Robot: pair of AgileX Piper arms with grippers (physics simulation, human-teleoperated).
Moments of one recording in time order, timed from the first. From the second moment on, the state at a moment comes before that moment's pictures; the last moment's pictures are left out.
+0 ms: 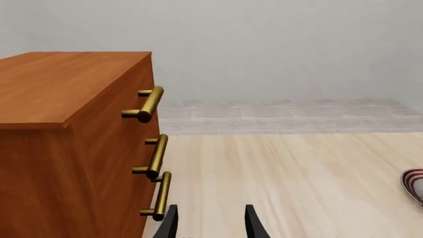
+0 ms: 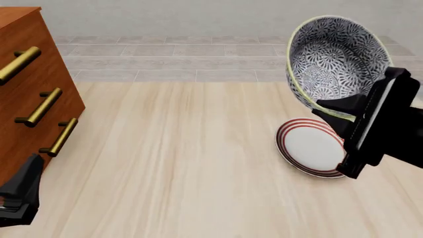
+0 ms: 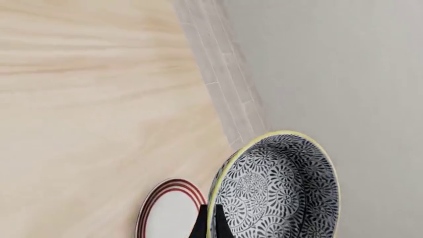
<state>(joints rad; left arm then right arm) -0.03 0.03 0.00 -0.01 0.00 0.47 0.78 -0.59 0.26 -0.97</state>
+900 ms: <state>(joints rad) -0.37 0.37 -0.54 0.41 -0.29 0.53 0.91 -0.56 0.13 -1.02</state>
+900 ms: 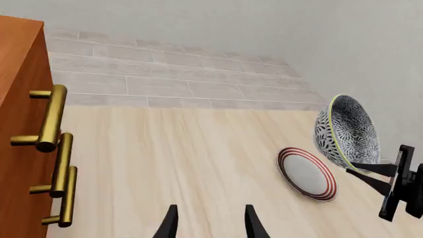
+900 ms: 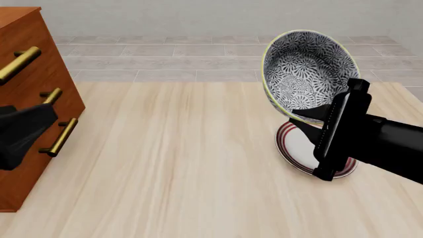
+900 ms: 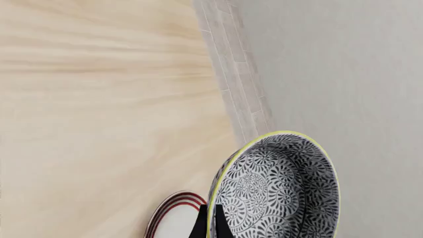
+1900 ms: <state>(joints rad) -0.61 0.70 -0.92 0.52 -0.46 0.60 0.90 -0.52 0.11 -1.02</state>
